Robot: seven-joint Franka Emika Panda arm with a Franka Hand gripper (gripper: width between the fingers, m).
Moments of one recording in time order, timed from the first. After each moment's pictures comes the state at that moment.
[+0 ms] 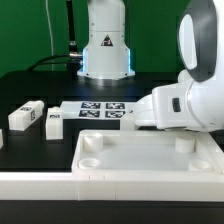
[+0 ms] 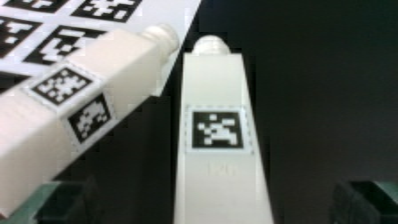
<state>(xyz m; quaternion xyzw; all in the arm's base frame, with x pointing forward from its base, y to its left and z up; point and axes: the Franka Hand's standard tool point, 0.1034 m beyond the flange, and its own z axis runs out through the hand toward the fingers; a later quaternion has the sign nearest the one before) 0.462 0.115 0.023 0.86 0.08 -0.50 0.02</state>
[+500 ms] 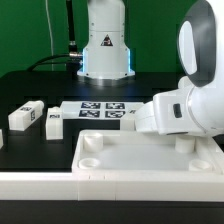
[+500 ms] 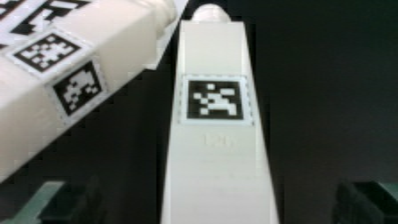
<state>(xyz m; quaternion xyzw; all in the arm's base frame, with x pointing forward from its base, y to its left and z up) 0.461 0.119 0.013 0.87 0.08 -0.49 0.02</state>
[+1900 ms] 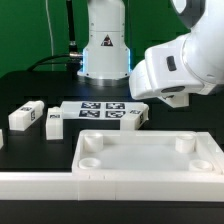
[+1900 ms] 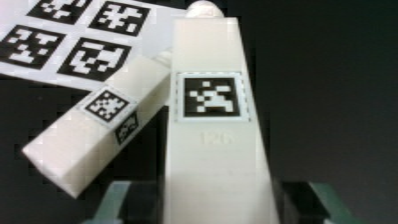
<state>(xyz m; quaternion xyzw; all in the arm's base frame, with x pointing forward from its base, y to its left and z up) 0.486 0.108 0.081 0.89 0.08 -0.45 -0.02</state>
